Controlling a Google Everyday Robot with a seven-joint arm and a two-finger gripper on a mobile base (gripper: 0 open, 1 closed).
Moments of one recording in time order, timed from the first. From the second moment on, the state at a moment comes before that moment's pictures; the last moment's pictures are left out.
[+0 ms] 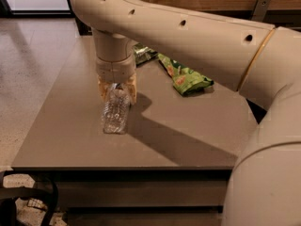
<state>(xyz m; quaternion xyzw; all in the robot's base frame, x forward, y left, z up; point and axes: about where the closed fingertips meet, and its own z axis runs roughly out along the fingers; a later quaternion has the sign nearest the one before) 0.557 0.081 0.829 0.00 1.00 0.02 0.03</state>
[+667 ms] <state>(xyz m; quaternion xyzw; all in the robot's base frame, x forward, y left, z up) 0.558 0.081 0.829 0.00 1.00 0.03 0.03</state>
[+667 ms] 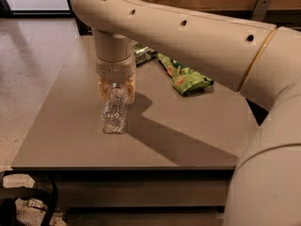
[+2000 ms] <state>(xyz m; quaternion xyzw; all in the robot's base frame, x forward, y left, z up) 0.549 0.051 0.904 -0.08 0.98 0.06 0.19</state>
